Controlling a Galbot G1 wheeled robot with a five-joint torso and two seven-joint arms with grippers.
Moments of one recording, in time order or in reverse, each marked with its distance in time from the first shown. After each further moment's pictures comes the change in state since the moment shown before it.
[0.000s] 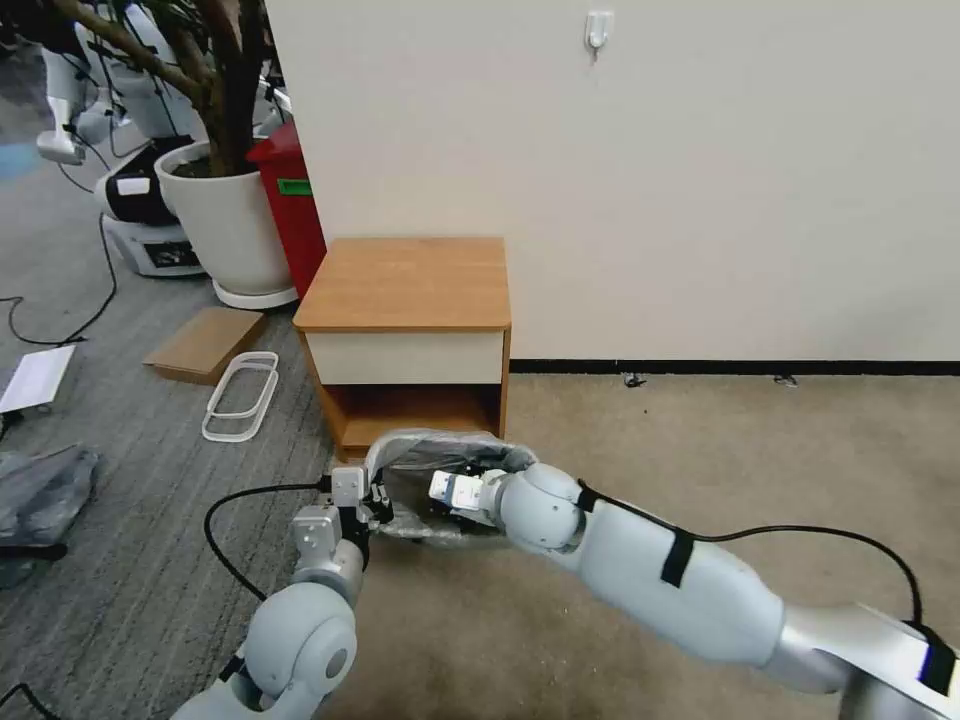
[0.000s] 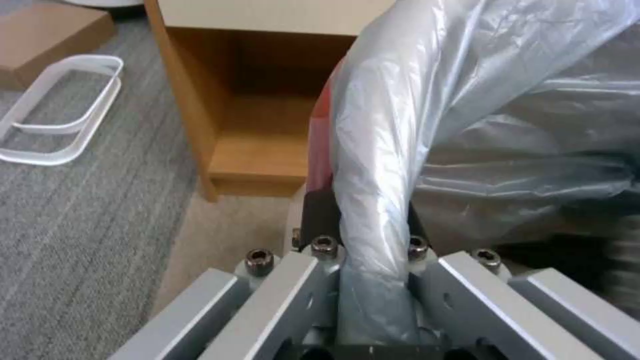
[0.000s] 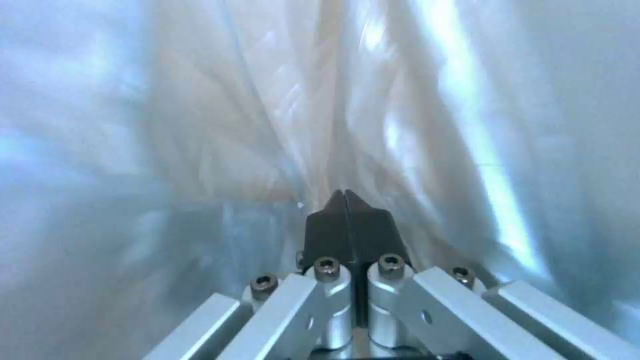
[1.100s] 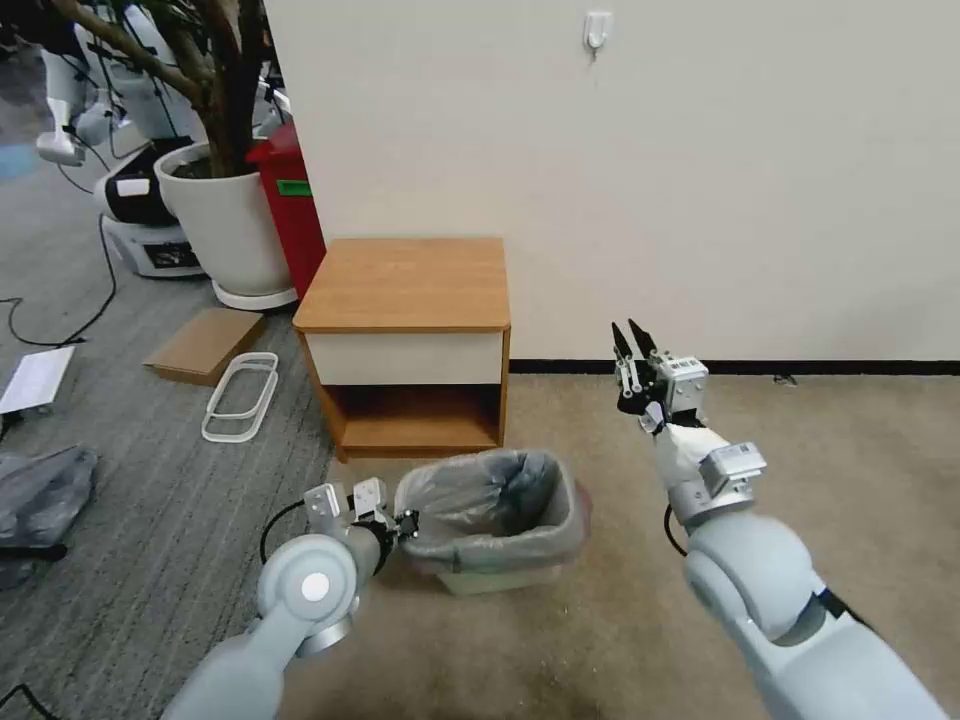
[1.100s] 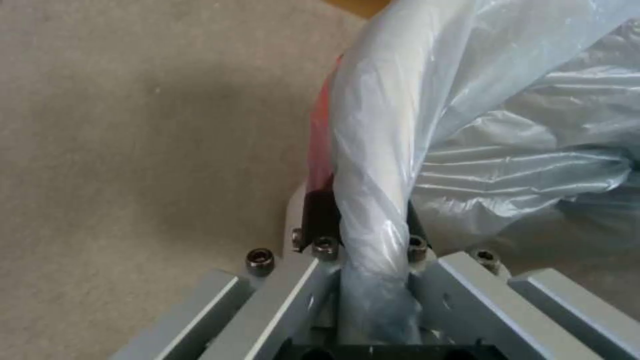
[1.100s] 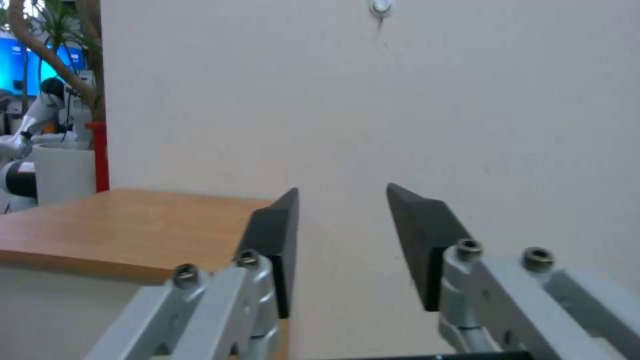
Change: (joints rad) left arm -0.145 0.022 0.052 0.093 -0.728 0.177 -0.287; right arm -0.723 0.045 0.850 0.402 0.318 0.619 0.665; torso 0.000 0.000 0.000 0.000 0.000
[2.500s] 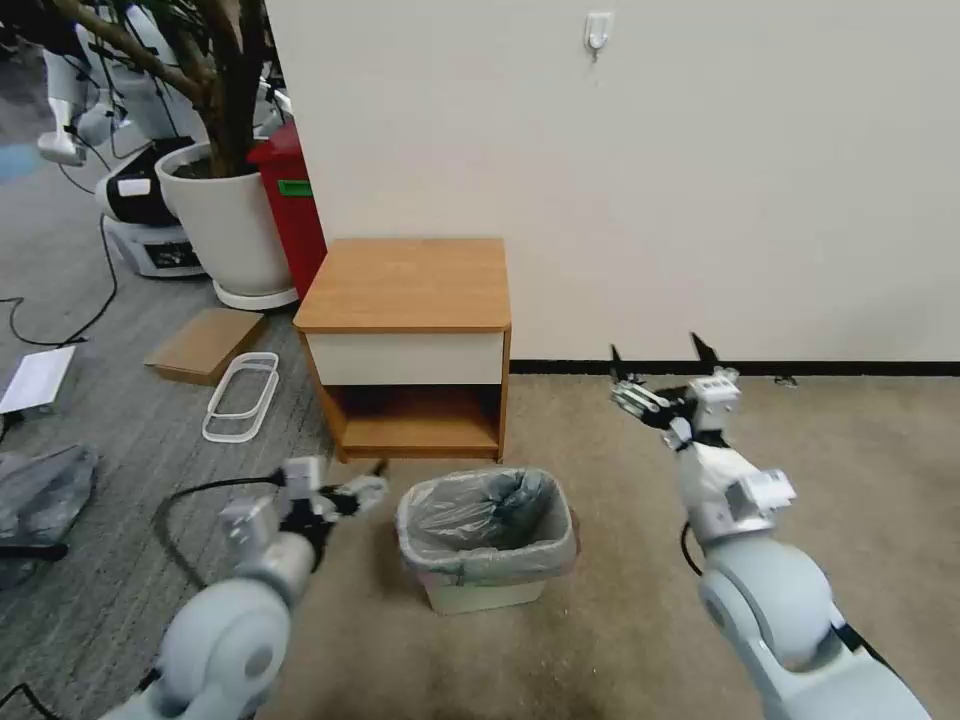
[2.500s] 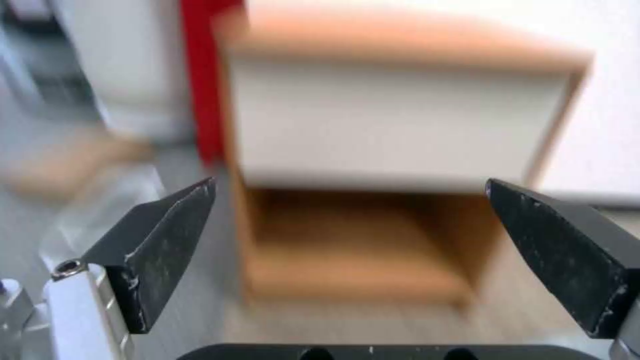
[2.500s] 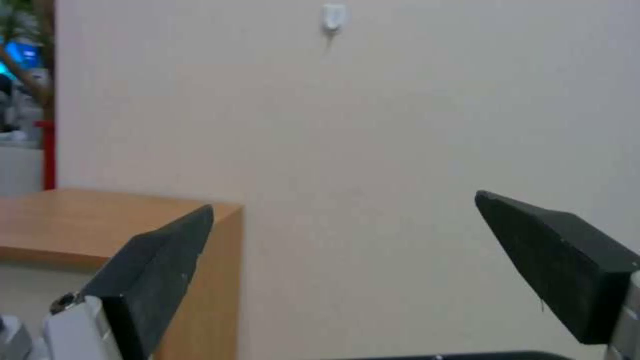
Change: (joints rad) left arm 0.391 0.021 -0.351 -0.217 0.841 -0.482 0.539; right arm -0.201 0.057 0.176 0.048 -0.096 0.110 -0.055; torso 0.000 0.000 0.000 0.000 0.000
